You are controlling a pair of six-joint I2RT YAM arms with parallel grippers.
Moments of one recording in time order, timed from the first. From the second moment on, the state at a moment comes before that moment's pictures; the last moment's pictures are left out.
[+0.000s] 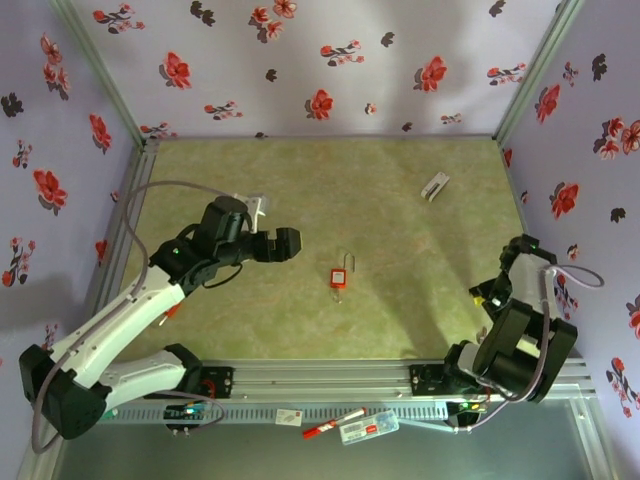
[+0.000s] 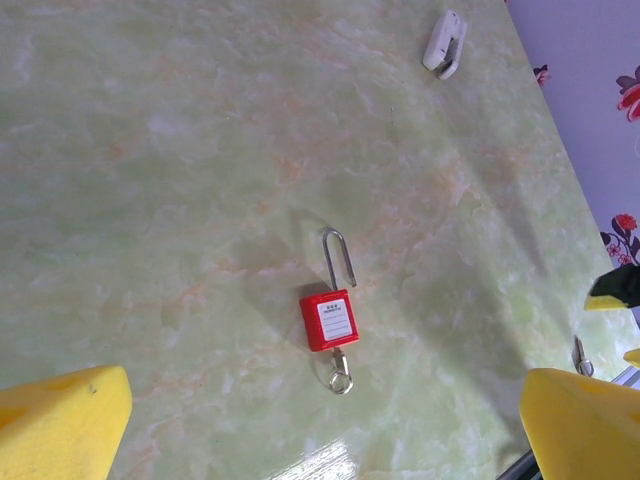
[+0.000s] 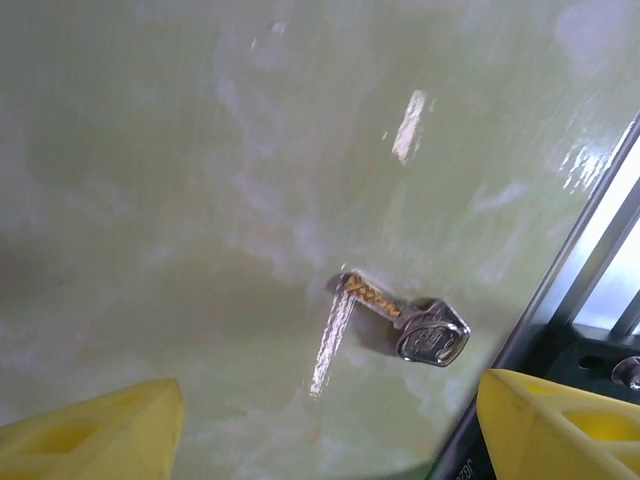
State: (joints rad) left arm -0.69 1.07 1.00 -0.58 0.12 -0.57; right arm -0.47 1.27 0.75 -1.14 0.07 0.76
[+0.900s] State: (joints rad) left arm -0.69 1.08 0.99 -0.55 0.17 -0.59; right arm -0.41 1.38 0.67 -1.11 0.21 0.93
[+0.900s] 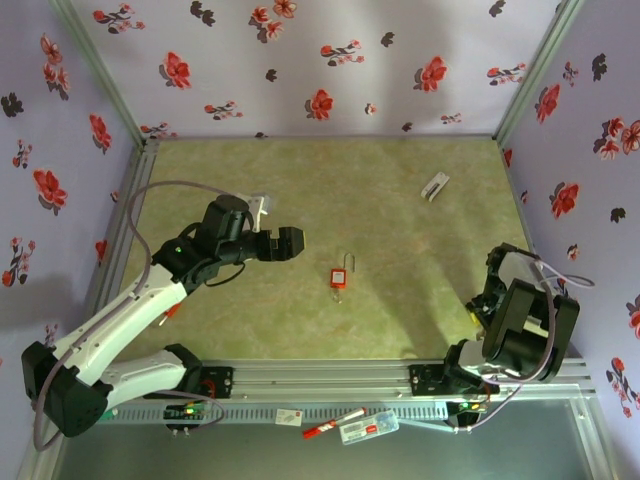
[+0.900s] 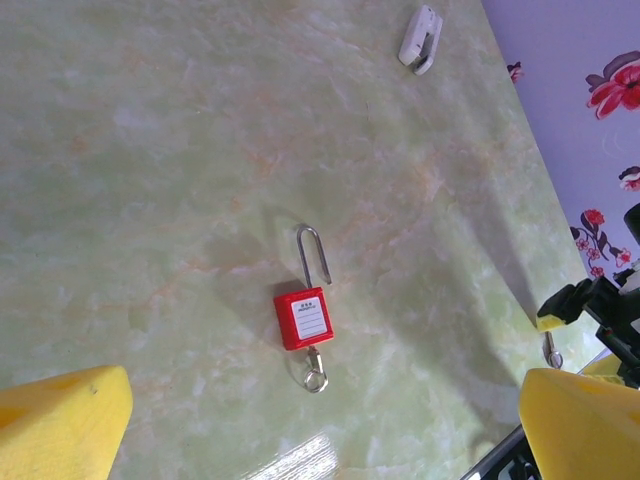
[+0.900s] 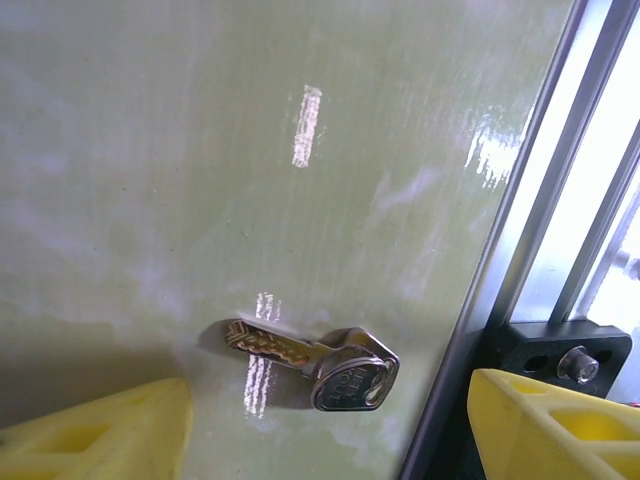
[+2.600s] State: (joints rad) left arm -0.69 1.14 0.98 -0.53 0.25 -0.61; right arm -0.18 1.28 0.54 -0.94 0.29 1.31
